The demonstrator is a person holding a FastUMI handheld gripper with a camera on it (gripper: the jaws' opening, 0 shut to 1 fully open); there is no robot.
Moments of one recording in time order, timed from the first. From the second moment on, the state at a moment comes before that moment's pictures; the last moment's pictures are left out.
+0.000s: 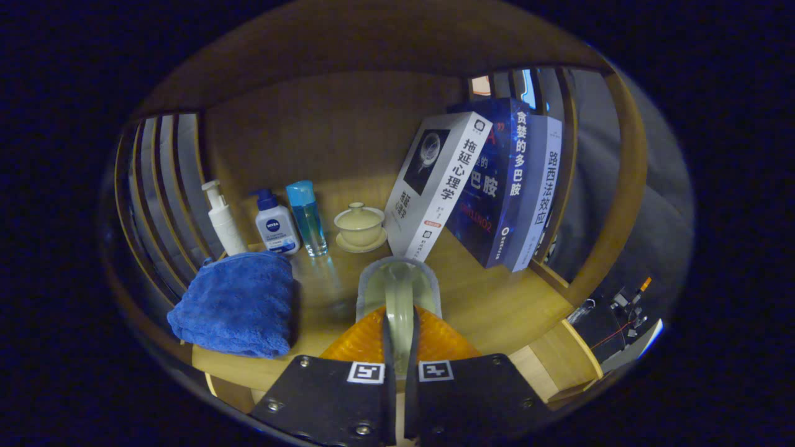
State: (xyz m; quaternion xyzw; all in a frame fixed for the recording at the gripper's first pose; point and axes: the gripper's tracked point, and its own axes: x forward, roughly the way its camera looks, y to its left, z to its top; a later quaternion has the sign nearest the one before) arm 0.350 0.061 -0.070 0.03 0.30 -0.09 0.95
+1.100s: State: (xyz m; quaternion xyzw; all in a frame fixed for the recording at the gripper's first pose) arm 0.354 0.071 -0.028 0.04 0.21 -0.04 0.98
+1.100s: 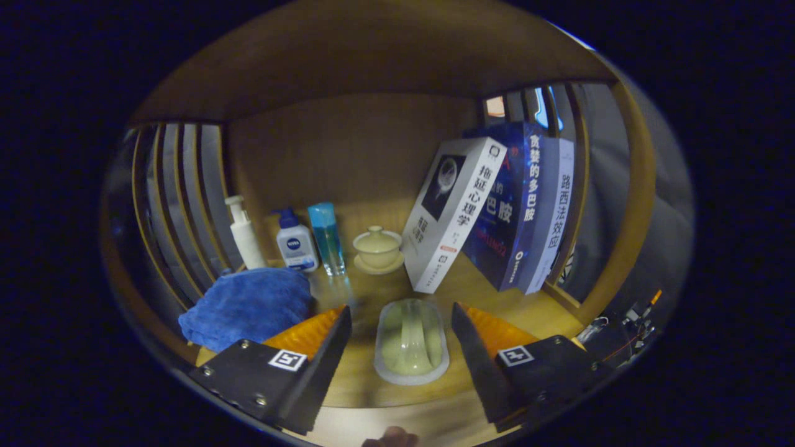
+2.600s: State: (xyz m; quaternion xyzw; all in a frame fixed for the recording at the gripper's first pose) arm 0.124 0.056 0.019 0.02 0.04 -0.09 1.00
